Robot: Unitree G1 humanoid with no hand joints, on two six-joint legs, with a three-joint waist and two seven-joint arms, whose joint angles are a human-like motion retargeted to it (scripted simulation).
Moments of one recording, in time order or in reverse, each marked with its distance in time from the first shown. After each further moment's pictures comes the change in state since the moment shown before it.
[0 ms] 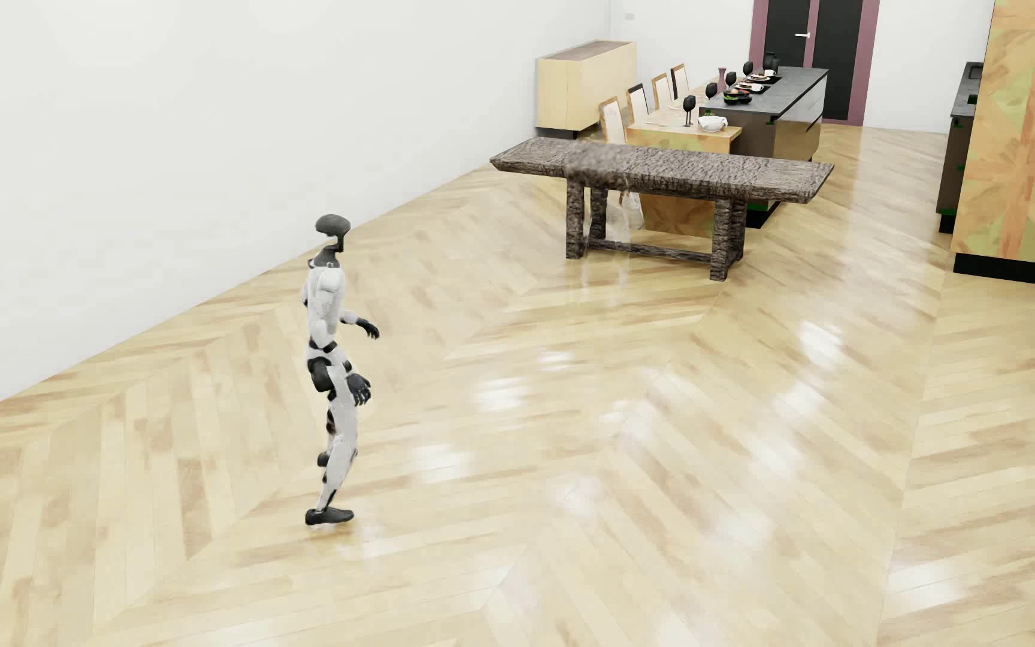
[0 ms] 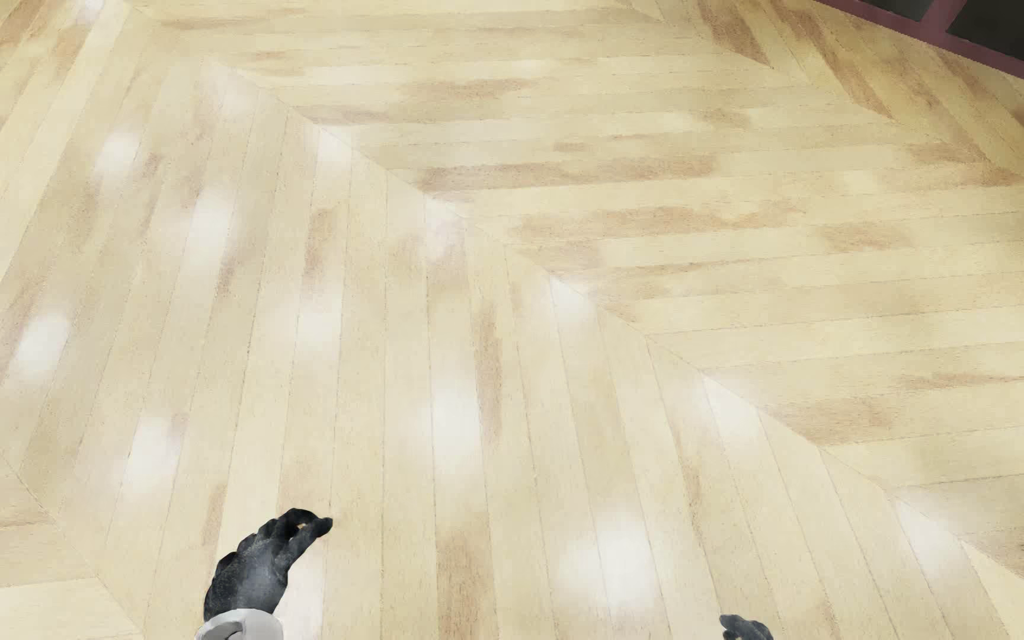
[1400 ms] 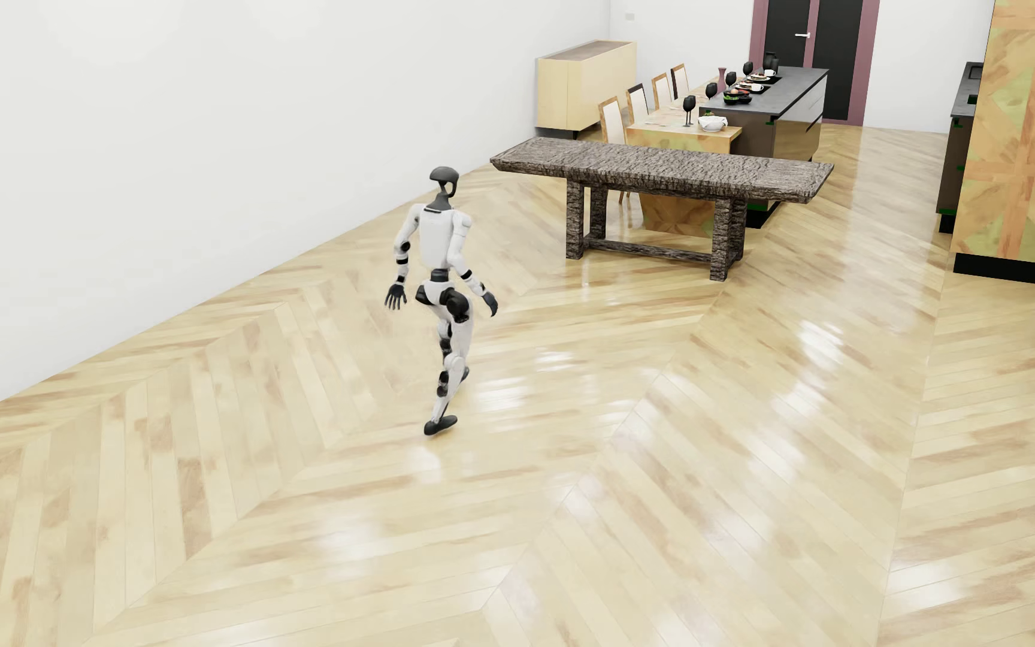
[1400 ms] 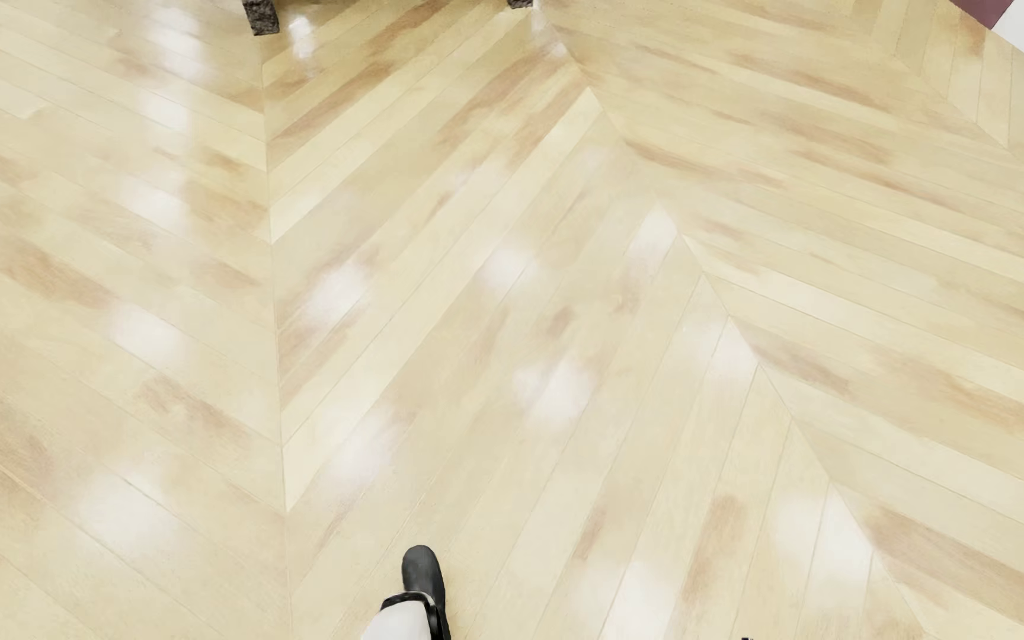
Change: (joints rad) body -0.298 0.312 -0.004 -0.225 0.241 0.063 -0.083 0.024 -0.011 -0.044 -0.205 0.147 0.118 0.019 -0.076 0.150 0.048 0.148 -0.122 -0.279 -0.129 0.706 -0.081 -0.504 0.029 0.202 -0.142 -0.114 0.035
